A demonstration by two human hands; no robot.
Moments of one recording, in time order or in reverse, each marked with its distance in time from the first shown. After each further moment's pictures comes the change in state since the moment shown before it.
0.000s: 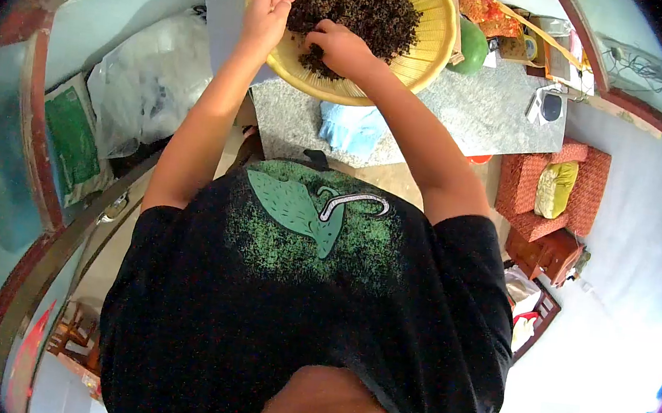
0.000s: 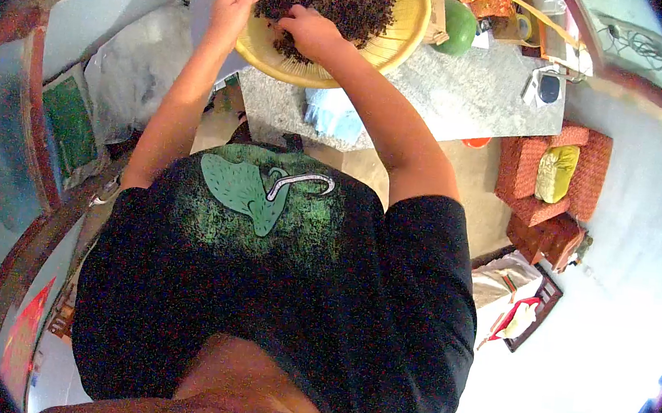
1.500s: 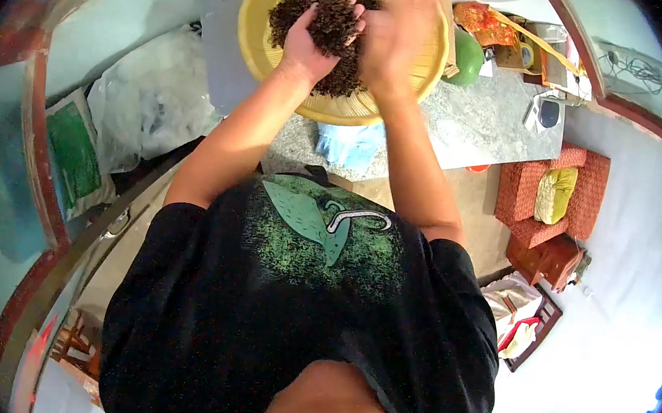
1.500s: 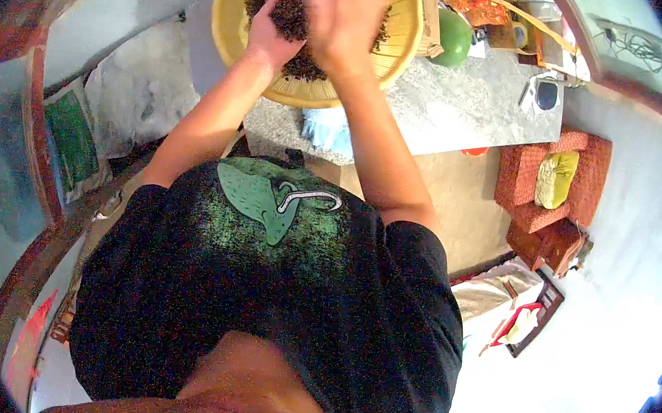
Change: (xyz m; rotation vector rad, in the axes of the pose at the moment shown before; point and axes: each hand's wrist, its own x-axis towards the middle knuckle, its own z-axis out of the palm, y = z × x) left_hand -0.004 0.054 0.085 -1.404 -0.074 -0.555; right_hand -0.005 -0.043 -0.110 0.004 0.788 0.025
